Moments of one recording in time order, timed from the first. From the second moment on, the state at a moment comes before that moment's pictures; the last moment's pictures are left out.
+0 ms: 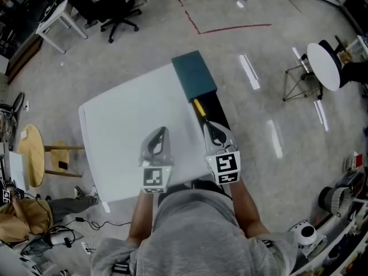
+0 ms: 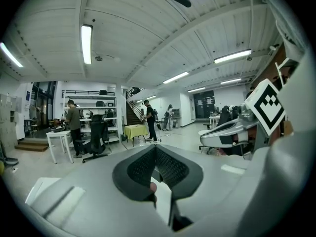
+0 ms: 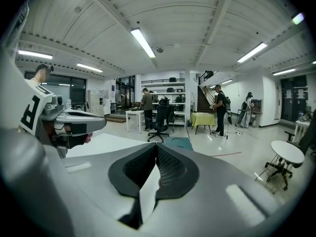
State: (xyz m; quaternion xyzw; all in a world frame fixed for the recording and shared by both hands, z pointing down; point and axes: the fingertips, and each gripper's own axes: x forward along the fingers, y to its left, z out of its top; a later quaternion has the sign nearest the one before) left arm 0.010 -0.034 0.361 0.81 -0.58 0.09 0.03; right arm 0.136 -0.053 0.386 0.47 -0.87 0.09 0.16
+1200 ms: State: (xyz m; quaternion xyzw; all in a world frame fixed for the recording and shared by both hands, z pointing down) left arm 0.033 -0.002 0.354 0.82 -0.57 0.09 0.02; right arm 0.156 -0.016 0.388 0.47 -0.86 0.09 0.16
